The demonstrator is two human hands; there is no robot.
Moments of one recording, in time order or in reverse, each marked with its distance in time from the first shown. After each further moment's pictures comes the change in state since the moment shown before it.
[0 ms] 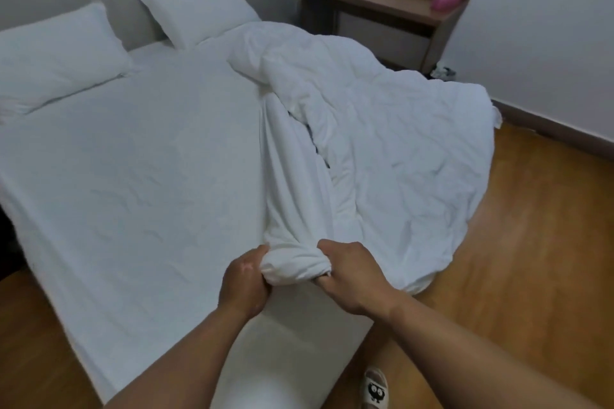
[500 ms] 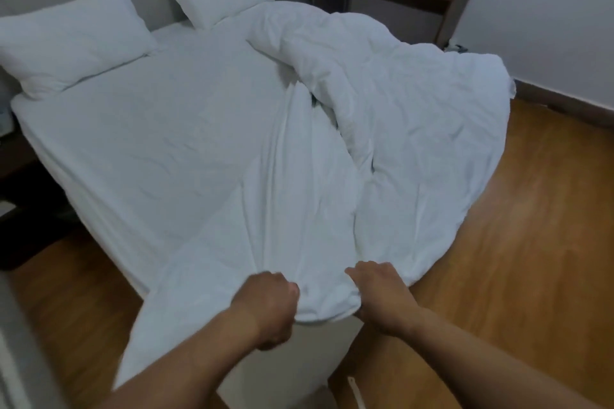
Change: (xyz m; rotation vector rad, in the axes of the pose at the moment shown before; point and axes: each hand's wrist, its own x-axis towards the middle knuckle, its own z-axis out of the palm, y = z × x) left_hand -0.162 -0.015 -0.086 0.656 -0.657 0.287; right_hand -0.129 -0.047 0.118 -0.236 -0.110 -0.034
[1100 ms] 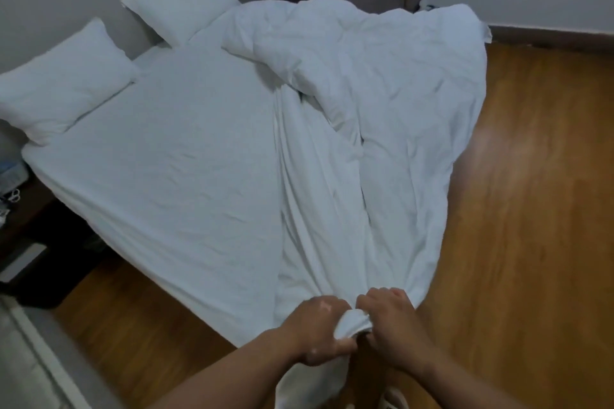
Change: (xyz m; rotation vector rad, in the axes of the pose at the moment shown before) left_hand -0.037 0.070 0.082 -0.420 -0.112 0.243; right_hand -0.117 -0.052 0.092 0.199 0.006 0.202
